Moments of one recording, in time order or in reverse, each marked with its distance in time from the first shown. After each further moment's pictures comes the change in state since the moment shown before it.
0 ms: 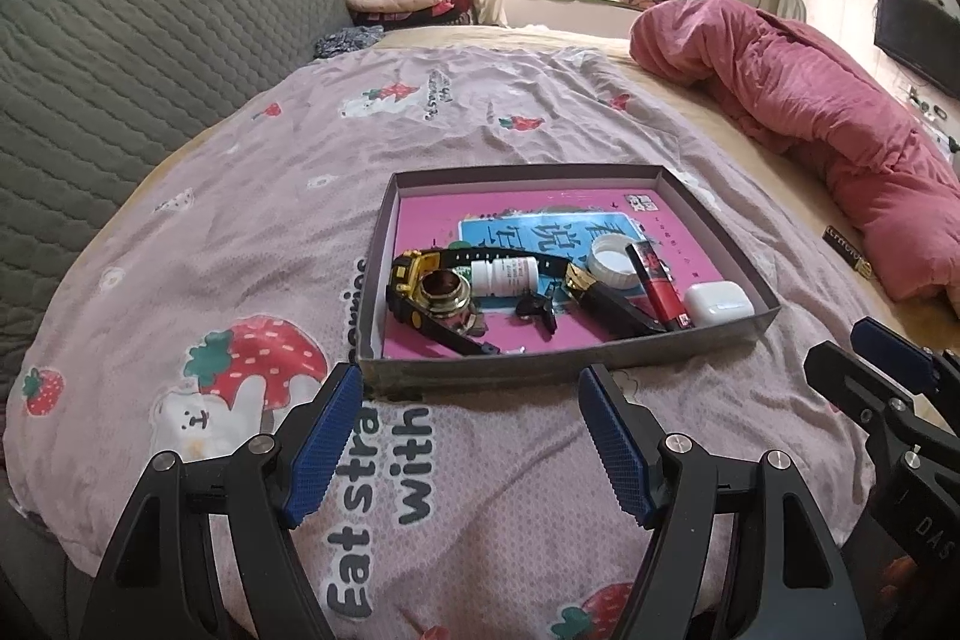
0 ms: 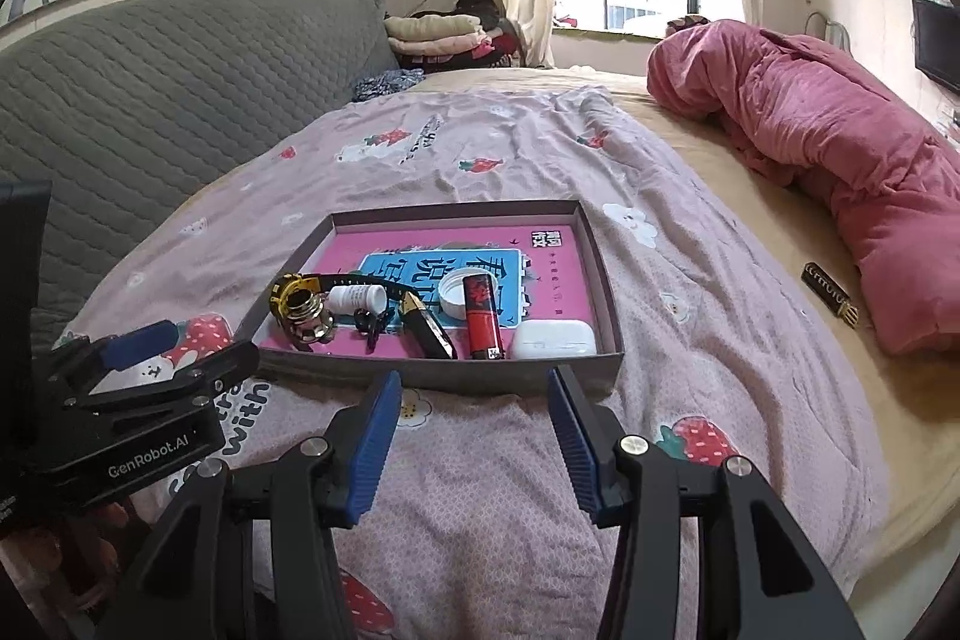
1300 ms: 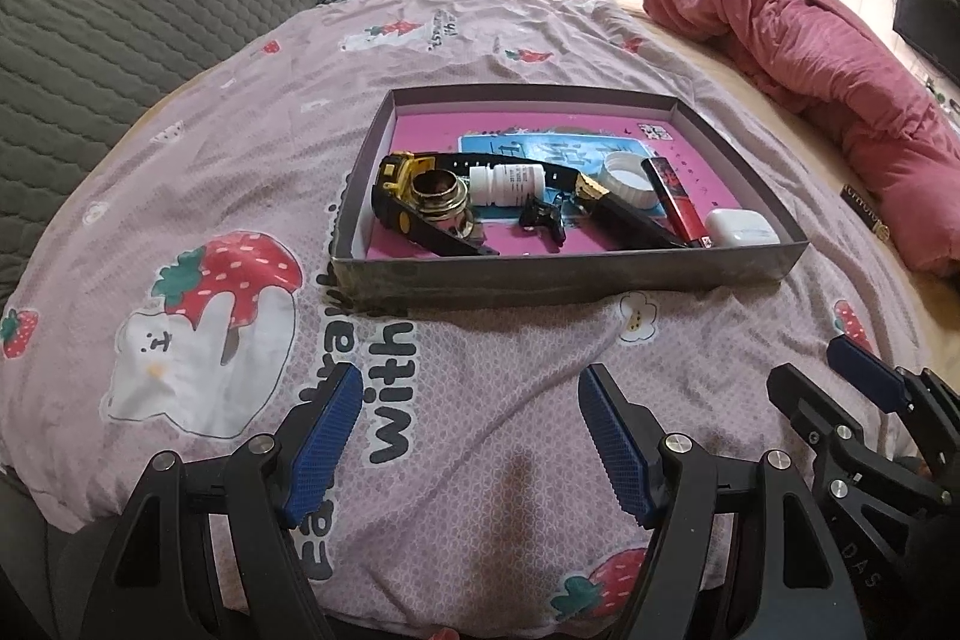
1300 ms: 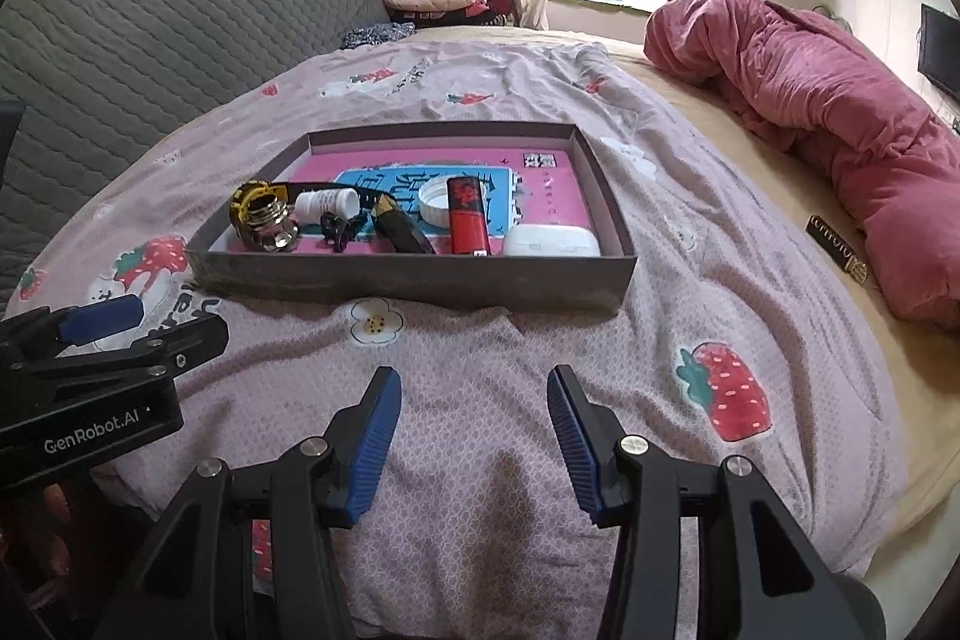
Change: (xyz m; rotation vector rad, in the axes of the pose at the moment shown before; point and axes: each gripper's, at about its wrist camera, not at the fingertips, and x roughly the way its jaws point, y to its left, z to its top) left arm 0.031 -0.003 -0.033 -0.018 0.107 0.010; right arm 0.044 0.002 -0.044 -0.043 0.096 -0.049
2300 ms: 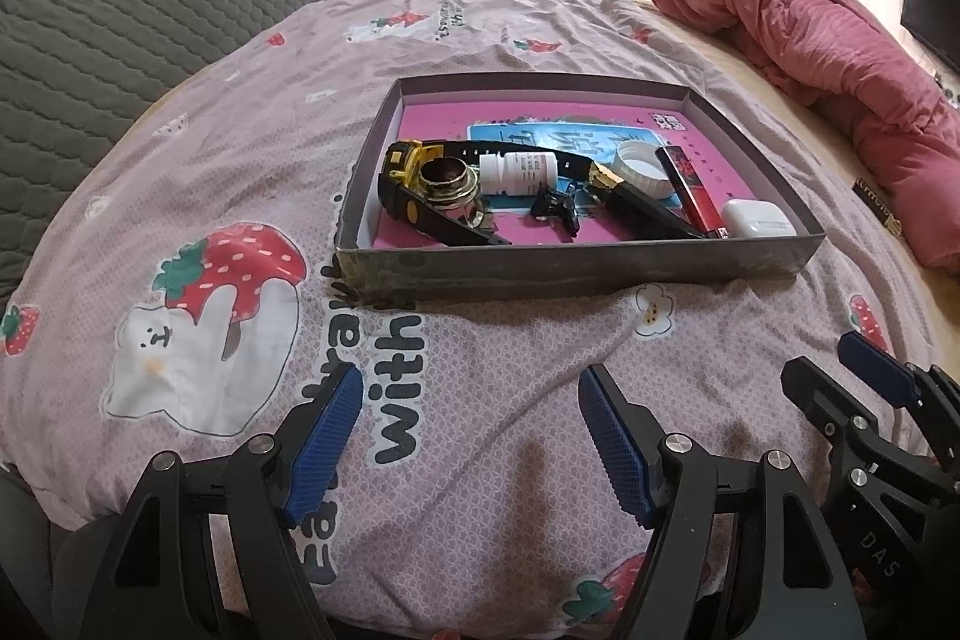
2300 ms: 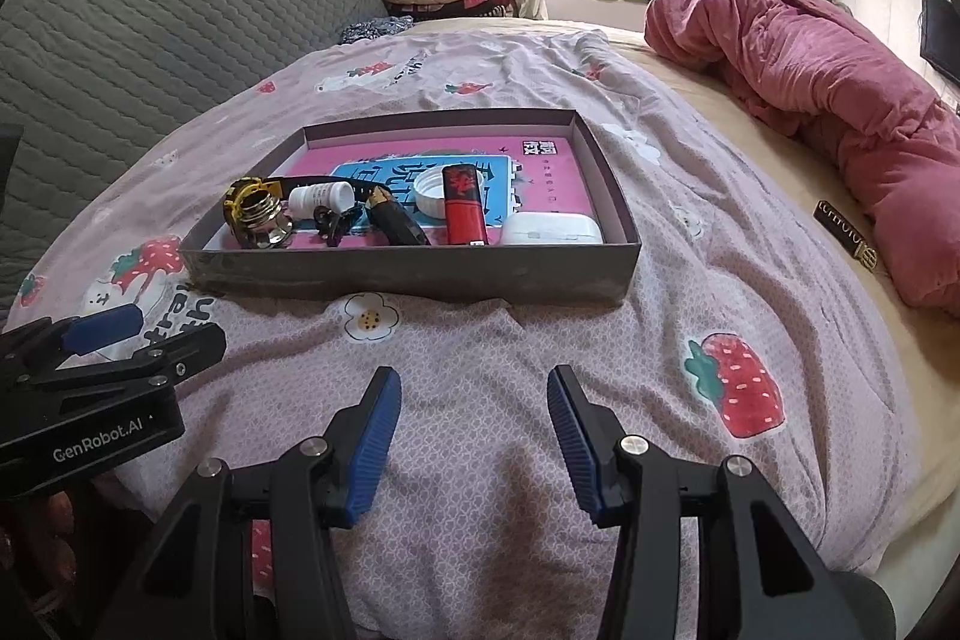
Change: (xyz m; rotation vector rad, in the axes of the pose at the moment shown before) left arm 0.009 0.002 -0.001 -0.004 0.018 0.020; right arm 0.007 -0.006 0.000 0.022 0.015 0.016
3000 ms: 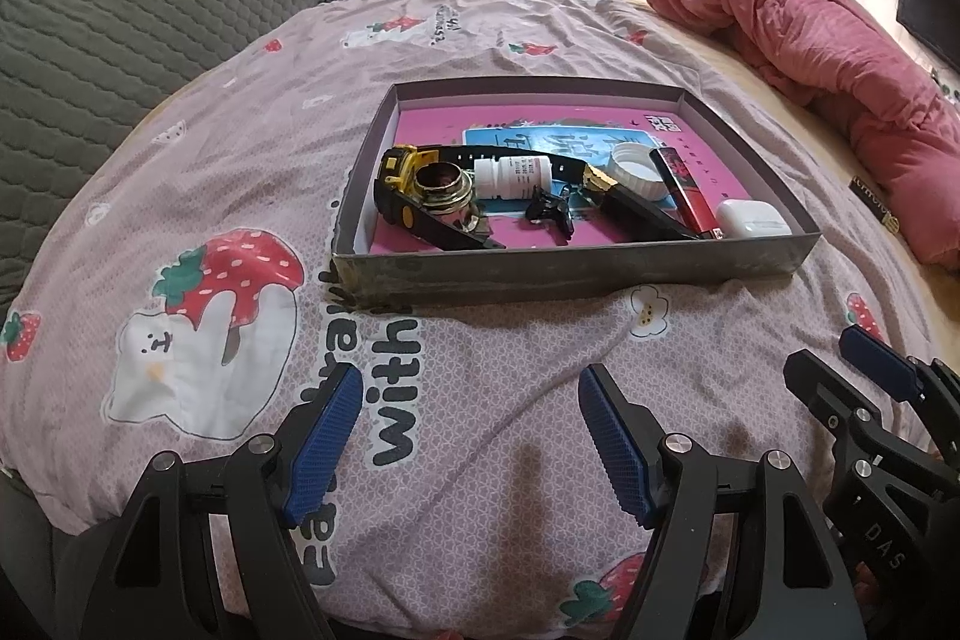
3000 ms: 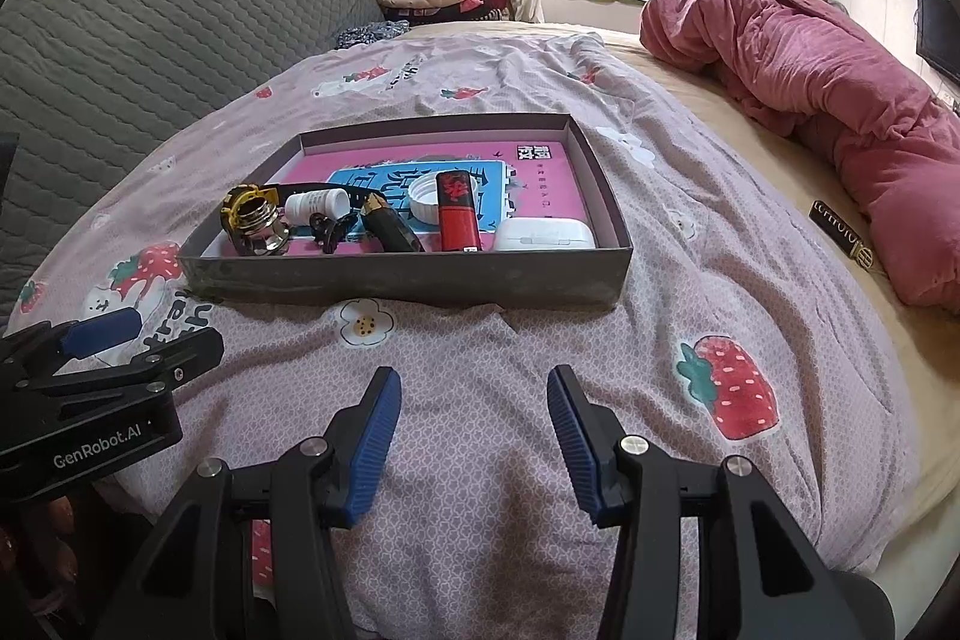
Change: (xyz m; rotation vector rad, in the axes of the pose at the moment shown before) left arm -0.004 -0.004 0.000 0.009 -0.008 0.003; right arm -0.003 -0.001 0.001 0.003 -0.010 -0.006
